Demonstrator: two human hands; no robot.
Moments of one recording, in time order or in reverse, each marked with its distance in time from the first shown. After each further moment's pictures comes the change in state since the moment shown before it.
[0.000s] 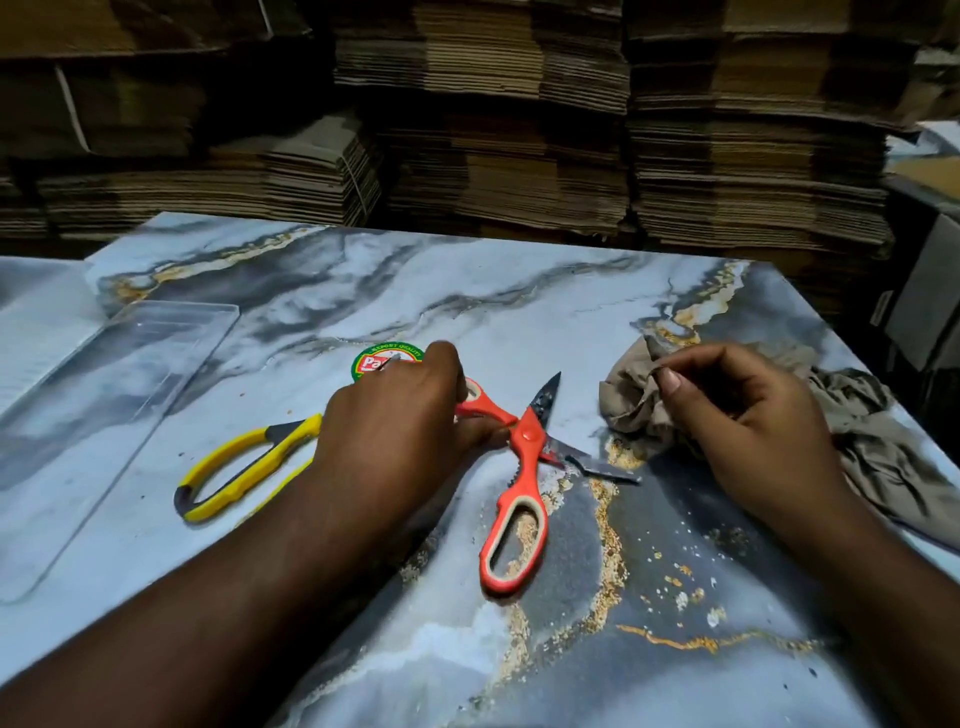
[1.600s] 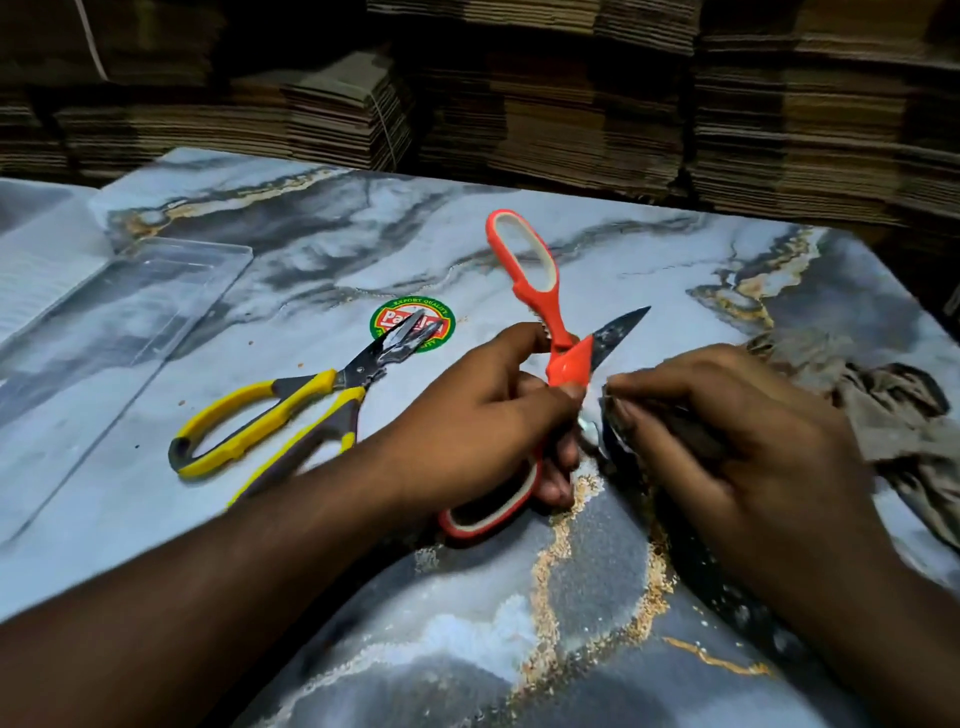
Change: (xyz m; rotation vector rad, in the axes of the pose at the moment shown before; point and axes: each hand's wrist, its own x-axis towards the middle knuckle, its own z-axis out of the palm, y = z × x) left_hand -0.005 0.009 0.030 -1.323 -0.474 -0.025; right_hand -0.028 -0.033 0.029 -0.365 -0.143 -0.472
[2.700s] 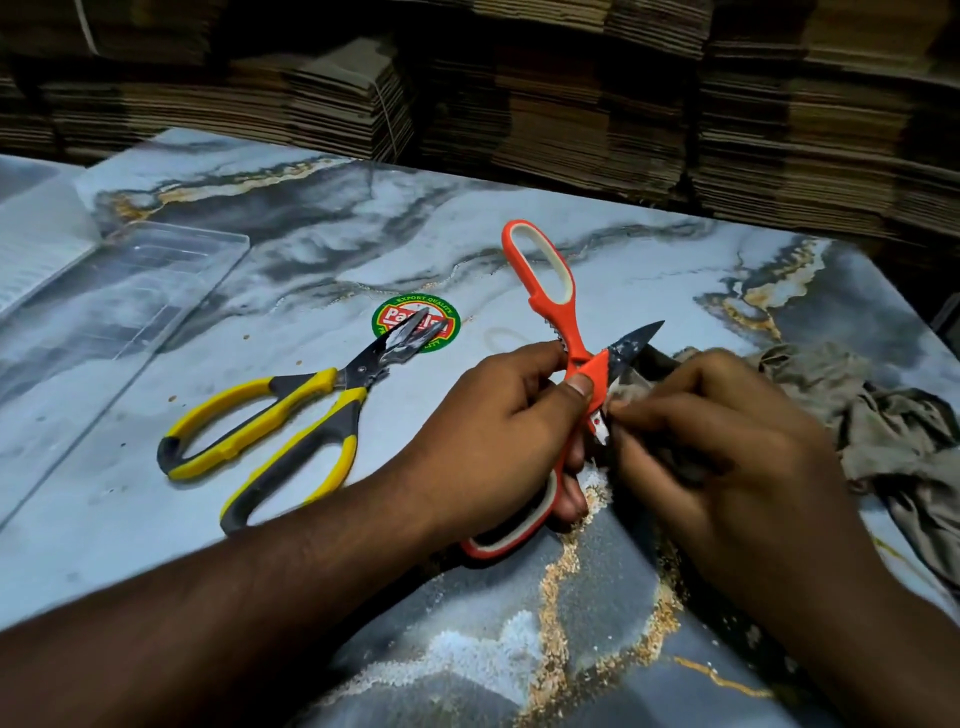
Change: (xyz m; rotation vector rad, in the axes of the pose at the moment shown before) left_hand 0.007 -0.013 0.006 0.042 0.070 0.075; right_hand 0.002 0.004 0.017 -0.081 -0.031 -0.036
